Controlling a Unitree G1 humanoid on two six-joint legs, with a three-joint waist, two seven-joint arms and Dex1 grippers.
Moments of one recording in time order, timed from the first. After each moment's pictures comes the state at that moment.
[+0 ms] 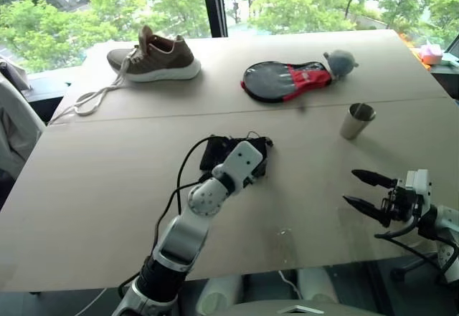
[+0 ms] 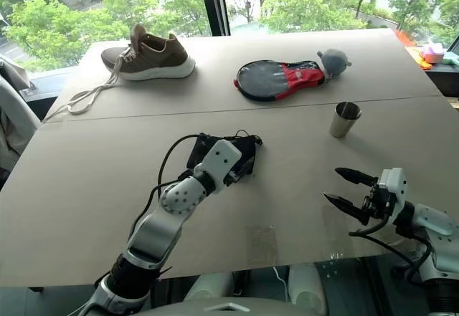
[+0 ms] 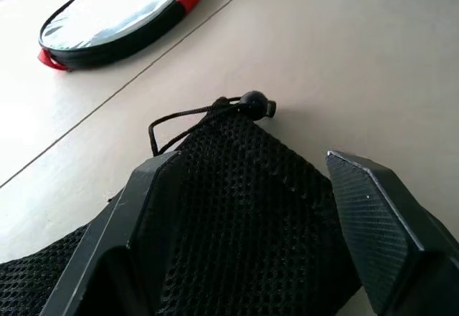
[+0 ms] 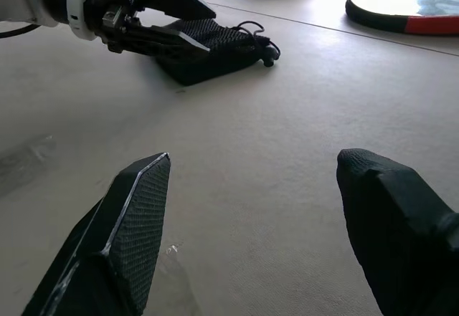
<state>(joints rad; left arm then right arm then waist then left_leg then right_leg) -0.23 0.29 -0.40 -0.37 0.26 0.59 -0.27 0.06 -0.60 -0.21 0.11 0.57 -0.10 1.26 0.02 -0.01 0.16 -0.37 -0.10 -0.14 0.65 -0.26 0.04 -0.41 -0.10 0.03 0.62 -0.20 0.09</state>
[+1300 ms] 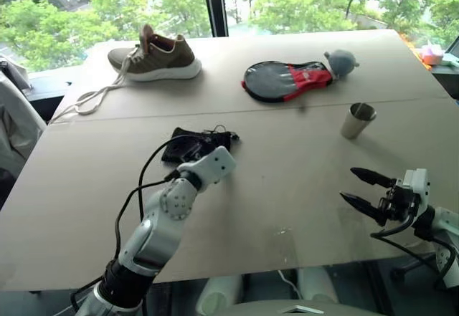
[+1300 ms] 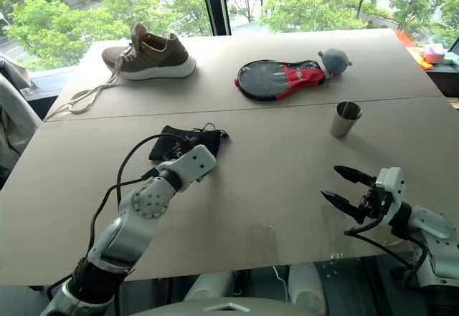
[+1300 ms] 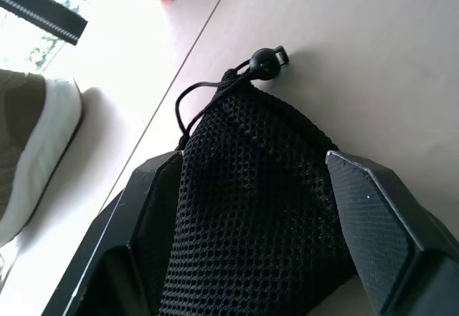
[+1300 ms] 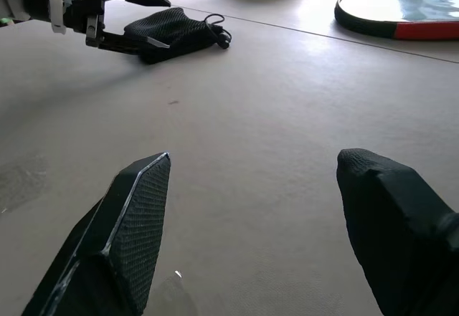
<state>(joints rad) -0.11 0.52 -0.28 -0.44 0.45 0.53 -0.29 0.10 -0.57 -0.22 0.02 0.57 -0.06 1.19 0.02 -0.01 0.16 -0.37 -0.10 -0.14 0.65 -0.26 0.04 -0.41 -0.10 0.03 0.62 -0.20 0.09</state>
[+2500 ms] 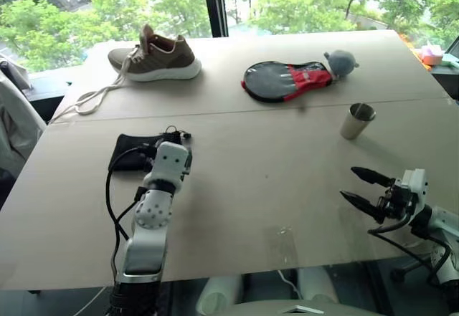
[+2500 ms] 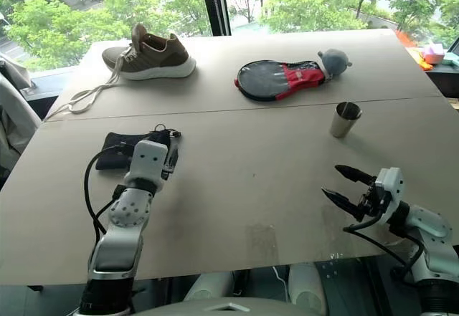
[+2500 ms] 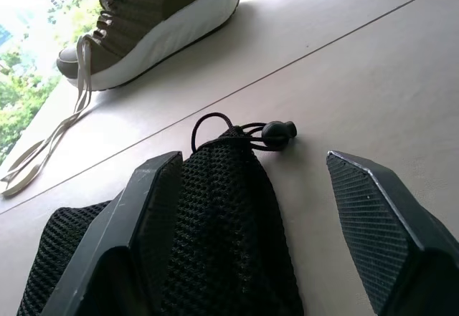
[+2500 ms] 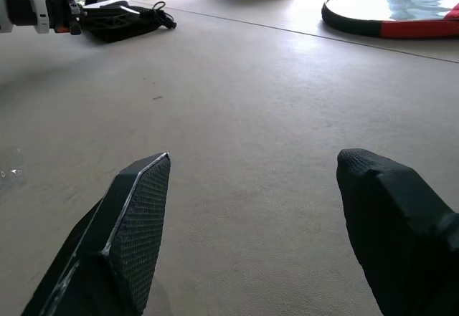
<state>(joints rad) -0.03 0.23 0.05 -0.30 0.28 0.39 -0.04 0.06 -0.55 -0.21 0.13 0.55 -0.12 1.21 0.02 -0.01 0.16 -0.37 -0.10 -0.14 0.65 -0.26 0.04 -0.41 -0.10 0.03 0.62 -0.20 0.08</state>
